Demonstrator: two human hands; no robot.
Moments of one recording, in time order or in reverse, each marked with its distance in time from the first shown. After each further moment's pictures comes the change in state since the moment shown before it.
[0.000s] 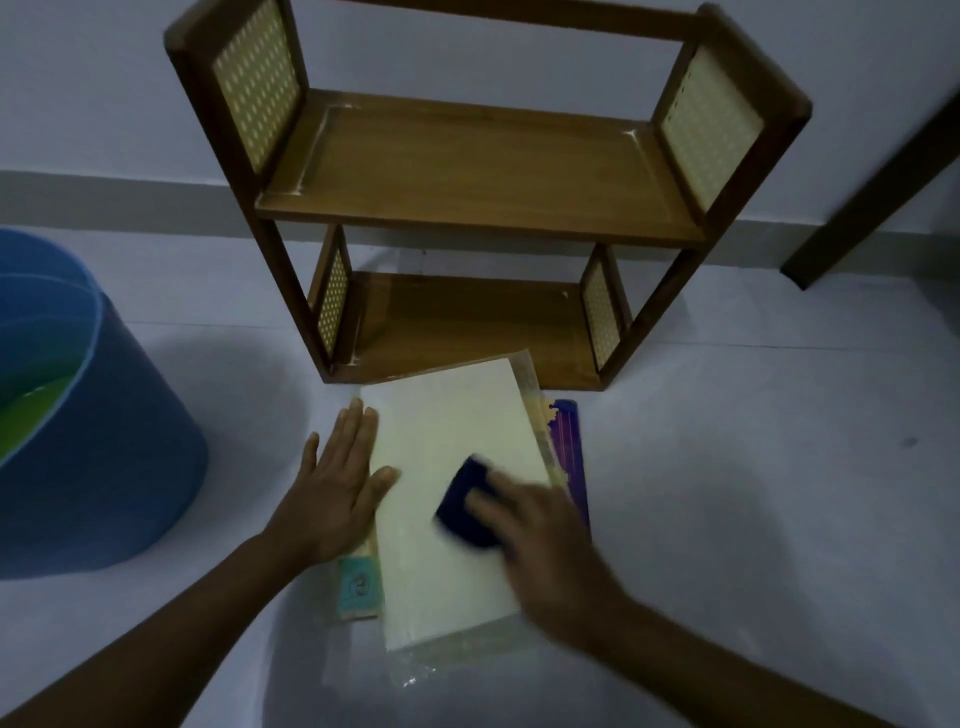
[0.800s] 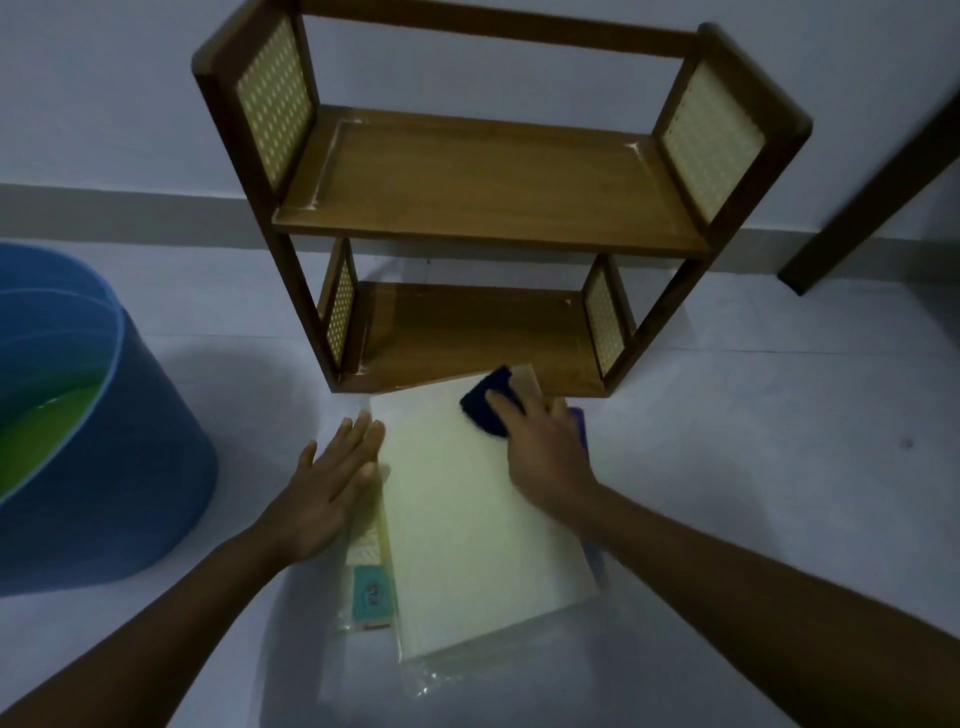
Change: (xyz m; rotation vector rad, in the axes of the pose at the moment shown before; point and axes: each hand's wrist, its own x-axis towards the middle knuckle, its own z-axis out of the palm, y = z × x) left_hand -0.006 -0.028 -0.014 -0.237 -0.105 0.030; right_hand 0.096 0.022 0.001 -0.150 -0.027 0.304
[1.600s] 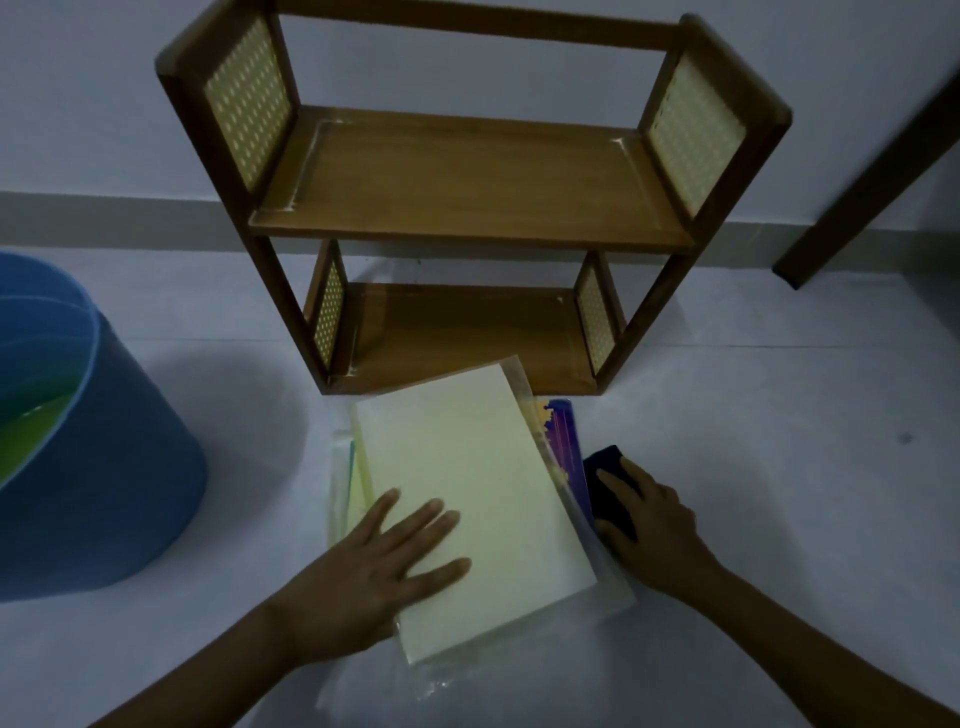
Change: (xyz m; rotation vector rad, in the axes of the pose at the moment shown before) left_hand -0.031 0.062 0.037 0.729 -0.096 0.664; right_hand -0.095 0.136 0.010 0.092 -0.186 0.149
